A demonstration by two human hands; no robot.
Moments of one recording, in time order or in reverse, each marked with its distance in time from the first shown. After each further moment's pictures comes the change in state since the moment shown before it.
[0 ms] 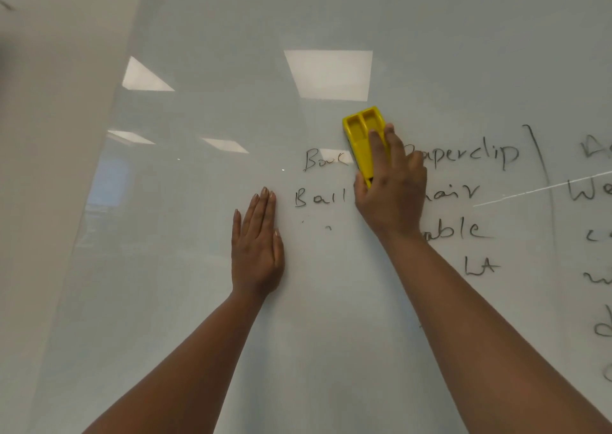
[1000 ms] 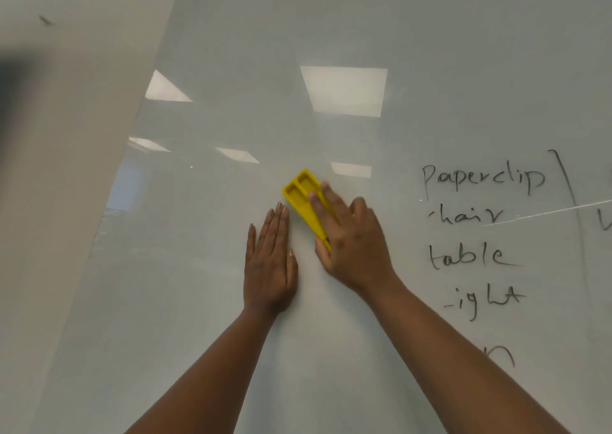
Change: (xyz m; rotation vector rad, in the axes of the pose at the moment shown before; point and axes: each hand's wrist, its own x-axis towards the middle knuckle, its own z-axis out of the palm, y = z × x) left_hand -0.001 -0.004 -0.001 -0.033 -0.005 0.029; right_hand -0.036 -0.043 0.014 0.080 -0.128 -0.456
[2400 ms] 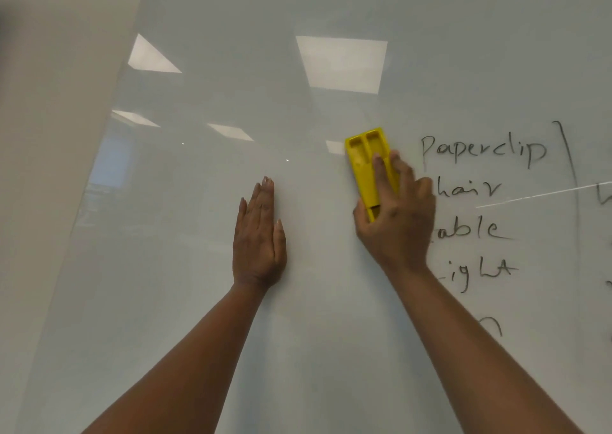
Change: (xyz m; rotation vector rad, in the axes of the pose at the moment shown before) left_hand -0.004 -0.001 0.002 -0.068 0.074 -0.039; right_hand -0.024 0.026 -0.012 -0.026 0.171 0.358
